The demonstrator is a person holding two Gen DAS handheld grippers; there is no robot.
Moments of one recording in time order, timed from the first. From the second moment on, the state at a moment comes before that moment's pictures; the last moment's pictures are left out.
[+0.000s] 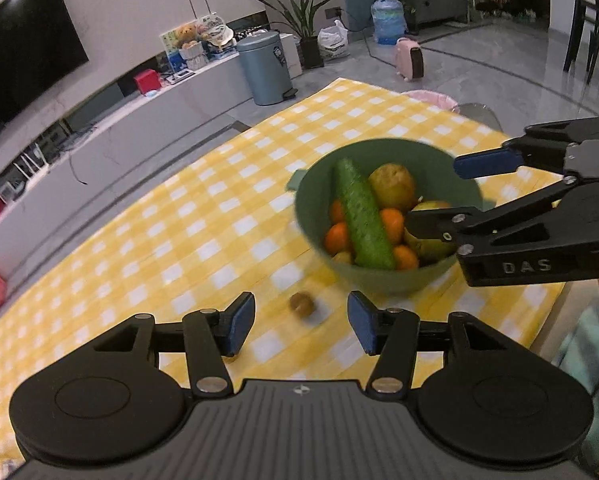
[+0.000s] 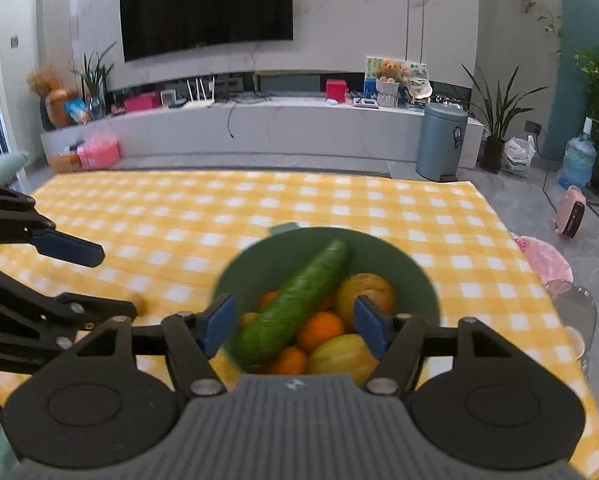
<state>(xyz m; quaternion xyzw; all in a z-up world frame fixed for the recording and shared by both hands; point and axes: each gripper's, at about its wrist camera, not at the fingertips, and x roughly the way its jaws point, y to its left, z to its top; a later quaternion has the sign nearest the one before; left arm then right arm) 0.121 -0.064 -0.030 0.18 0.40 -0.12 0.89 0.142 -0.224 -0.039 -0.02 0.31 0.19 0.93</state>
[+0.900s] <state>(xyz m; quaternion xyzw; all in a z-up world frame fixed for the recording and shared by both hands) 0.110 0.027 -0.053 0.04 0.42 -0.14 0.89 0.105 -0.135 -0.084 -0.01 0.39 0.20 0.90</state>
